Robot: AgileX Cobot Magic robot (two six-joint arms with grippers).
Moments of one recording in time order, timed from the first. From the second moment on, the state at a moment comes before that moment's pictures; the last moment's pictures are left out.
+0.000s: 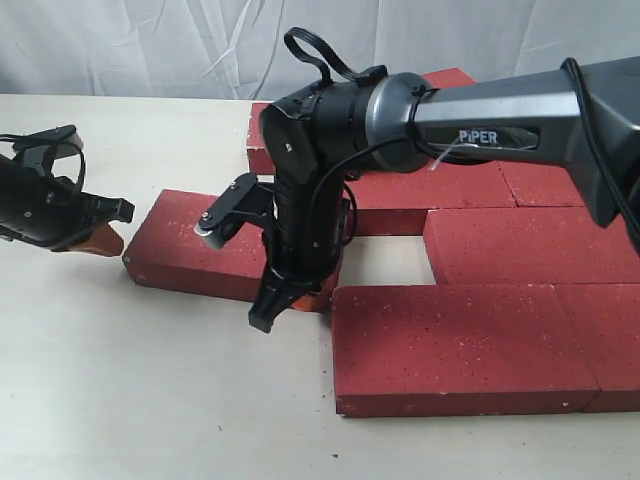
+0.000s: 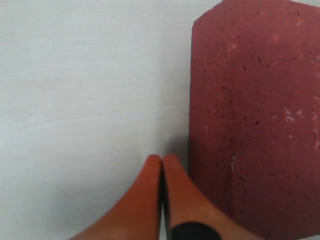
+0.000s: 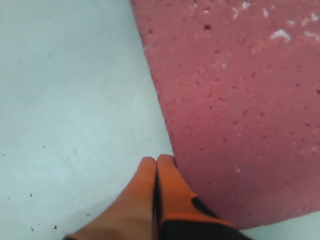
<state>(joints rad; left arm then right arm) 0.05 1.89 -0.96 -0.84 0.58 0.79 0.79 2.13 -1.54 0.05 1.00 -0.36</state>
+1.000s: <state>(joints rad) 0.05 1.89 -0.96 -0.92 0.53 0.78 0.78 1.98 -1.54 0.06 1.07 -0.37</state>
